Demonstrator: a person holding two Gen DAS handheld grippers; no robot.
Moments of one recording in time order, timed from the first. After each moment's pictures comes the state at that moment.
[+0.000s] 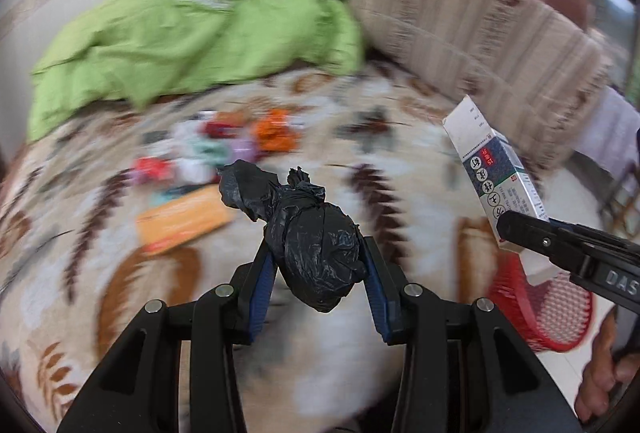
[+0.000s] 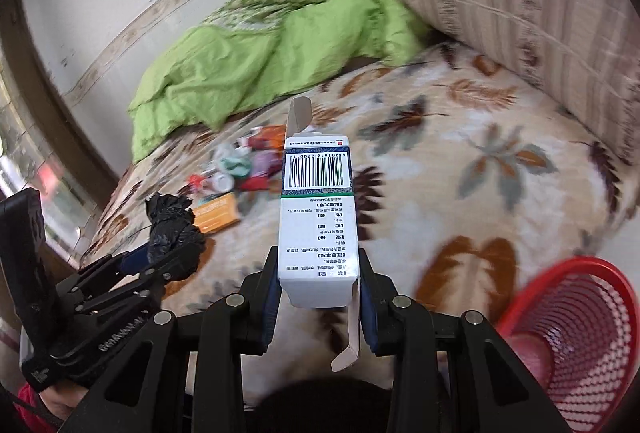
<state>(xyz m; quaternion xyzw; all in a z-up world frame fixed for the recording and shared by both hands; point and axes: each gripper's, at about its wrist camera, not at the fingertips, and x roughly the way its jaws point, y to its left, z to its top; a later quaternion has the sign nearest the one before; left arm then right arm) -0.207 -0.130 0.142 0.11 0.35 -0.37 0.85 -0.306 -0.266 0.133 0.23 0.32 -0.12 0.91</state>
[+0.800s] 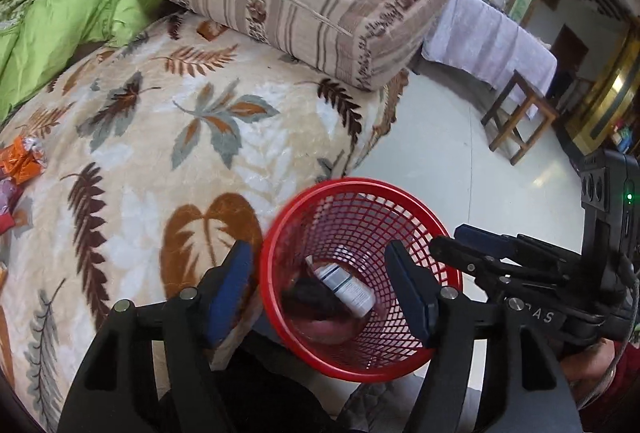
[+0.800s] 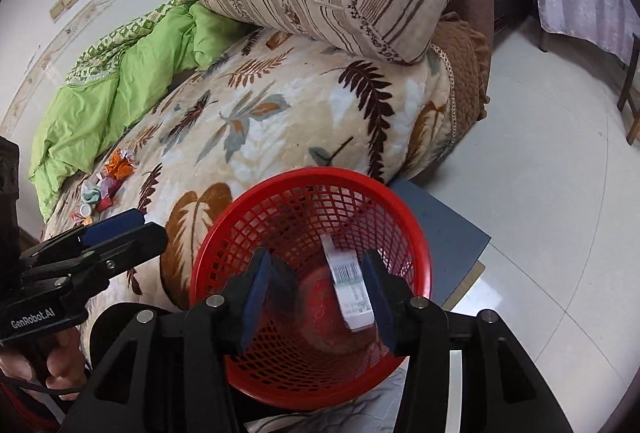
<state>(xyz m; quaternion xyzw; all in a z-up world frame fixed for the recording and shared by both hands) -0.328 -0.303 0.130 0.17 0.41 -0.57 0.70 -0.499 -0.386 0.101 0.31 0.34 -0.31 0.83</state>
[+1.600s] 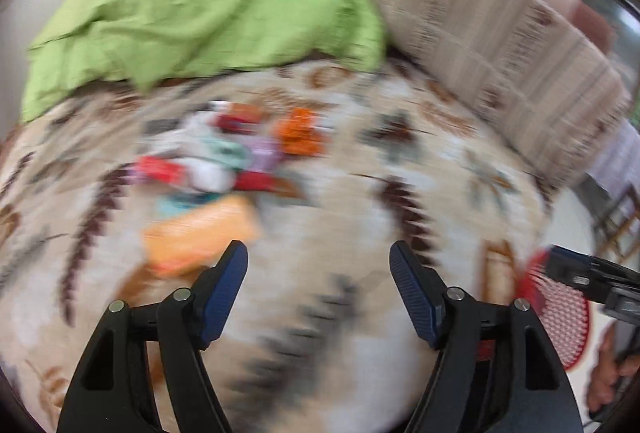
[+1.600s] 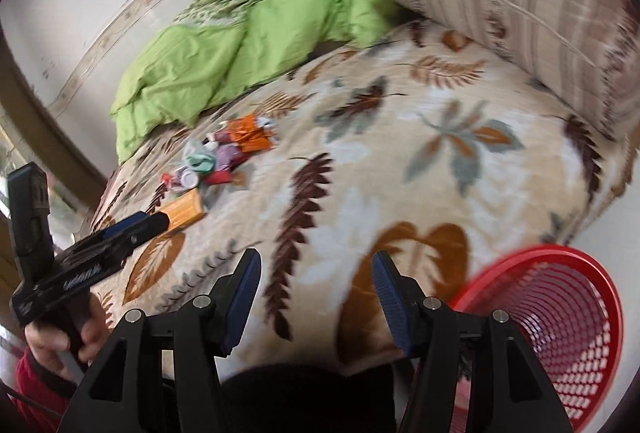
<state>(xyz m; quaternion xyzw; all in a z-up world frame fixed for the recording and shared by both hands) -0.128 -0.103 0.134 0.08 0.38 -0.33 0.86 -0.315 -0.305 0.124 0.25 0.35 -0.12 0.89</state>
